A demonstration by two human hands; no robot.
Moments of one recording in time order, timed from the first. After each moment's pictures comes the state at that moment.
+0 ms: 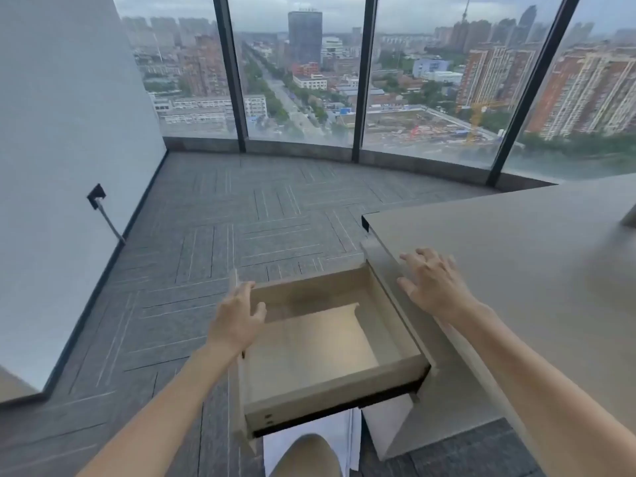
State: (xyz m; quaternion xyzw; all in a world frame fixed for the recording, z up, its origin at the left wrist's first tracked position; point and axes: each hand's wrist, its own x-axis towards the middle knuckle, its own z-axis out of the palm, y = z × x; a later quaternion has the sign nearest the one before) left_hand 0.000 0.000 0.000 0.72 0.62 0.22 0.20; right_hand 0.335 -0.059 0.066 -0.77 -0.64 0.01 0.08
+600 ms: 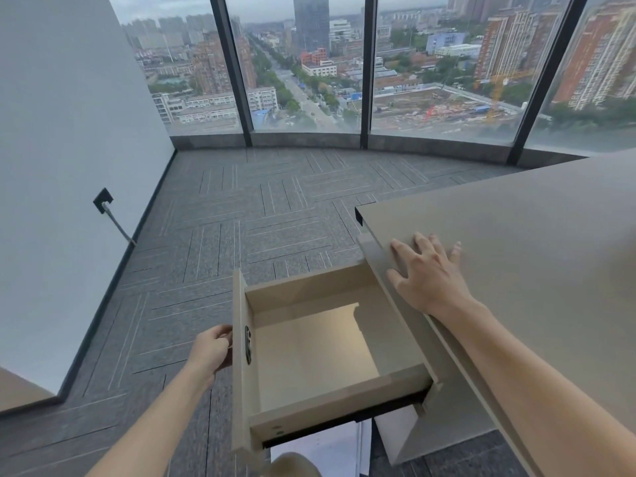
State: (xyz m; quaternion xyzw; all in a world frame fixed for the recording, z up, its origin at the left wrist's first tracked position) left_hand -0.008 0.021 -0.063 0.41 0.71 0.31 0.49; right_hand 0.353 -0.030 0.044 -0.77 -0.62 0.02 0.11
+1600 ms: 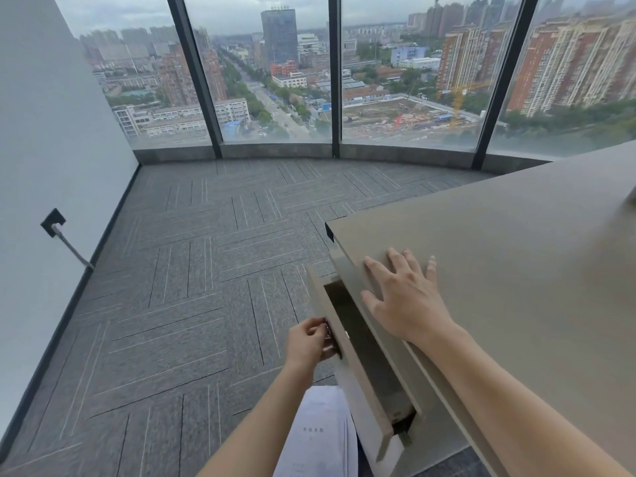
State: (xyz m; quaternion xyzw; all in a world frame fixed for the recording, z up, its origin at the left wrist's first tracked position) left_hand 0.197 0.038 -0.091 0.41 0.56 0.35 0.63; right_hand 0.353 -0.030 0.043 -0.77 -0.62 0.02 0.12
